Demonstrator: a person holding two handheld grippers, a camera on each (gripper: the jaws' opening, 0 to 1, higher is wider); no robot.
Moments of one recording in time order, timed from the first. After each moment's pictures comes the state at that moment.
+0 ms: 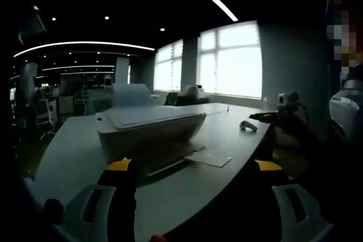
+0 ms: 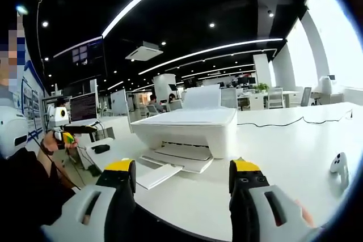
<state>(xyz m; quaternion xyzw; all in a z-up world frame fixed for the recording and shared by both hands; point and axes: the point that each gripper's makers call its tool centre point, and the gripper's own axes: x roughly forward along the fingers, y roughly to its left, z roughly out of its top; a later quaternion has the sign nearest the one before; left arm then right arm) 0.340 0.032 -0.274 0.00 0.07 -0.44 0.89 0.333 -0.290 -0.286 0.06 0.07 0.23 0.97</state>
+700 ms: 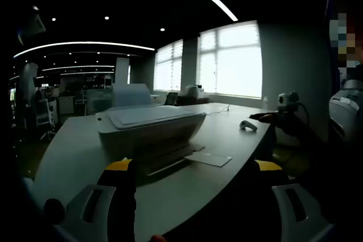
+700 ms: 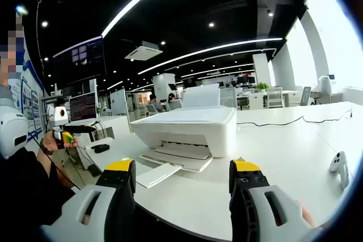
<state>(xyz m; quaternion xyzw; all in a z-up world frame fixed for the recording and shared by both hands) 0.339 0.033 -0.274 0.00 0.07 -0.44 0.89 0.333 -0.291 -0.288 0.06 0.07 0.23 0.97</state>
